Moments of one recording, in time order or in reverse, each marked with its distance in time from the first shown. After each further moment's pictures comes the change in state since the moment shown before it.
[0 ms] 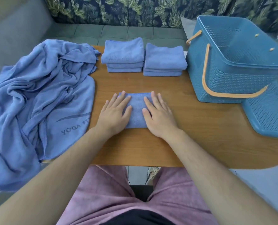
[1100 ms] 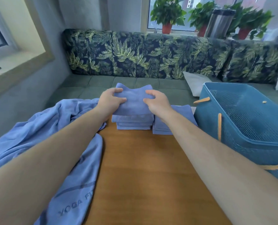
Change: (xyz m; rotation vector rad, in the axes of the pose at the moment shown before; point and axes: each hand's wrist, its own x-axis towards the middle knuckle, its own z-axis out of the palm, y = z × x) left_hand 0.212 -0.007 -0.162 -0.607 0.291 -0.172; right_hand 0.216 -0.074 -0.139 0.722 0.168 0.101
